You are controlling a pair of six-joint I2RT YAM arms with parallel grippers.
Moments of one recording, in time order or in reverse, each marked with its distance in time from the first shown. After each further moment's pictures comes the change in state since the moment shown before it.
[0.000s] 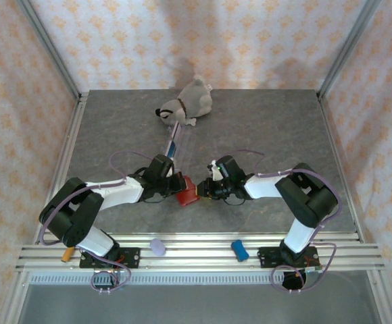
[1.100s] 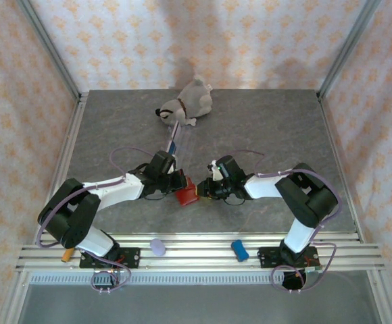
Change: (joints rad) left arm -0.004 -0.016 0.070 -0.107 -0.010 0.021; right arm -0.001 0.000 -0.001 0.002 -0.003 0.006
